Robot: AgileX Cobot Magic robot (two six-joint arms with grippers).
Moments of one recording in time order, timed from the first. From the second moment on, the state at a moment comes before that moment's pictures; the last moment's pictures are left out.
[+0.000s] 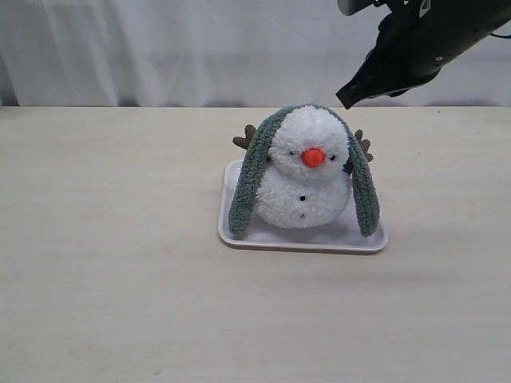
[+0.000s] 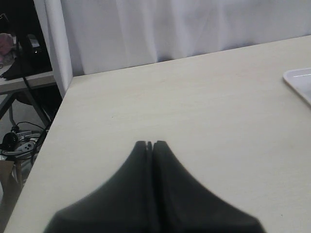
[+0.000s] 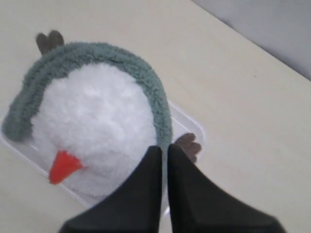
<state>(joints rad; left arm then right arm) -0.06 0.00 0.00 0.05 0.33 0.13 0.33 1.63 -1.44 -0.07 0.81 -0.26</state>
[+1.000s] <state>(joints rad) -0.06 0.00 0.00 0.05 0.33 0.13 0.10 1.96 -1.60 0.38 0.84 -0.50</state>
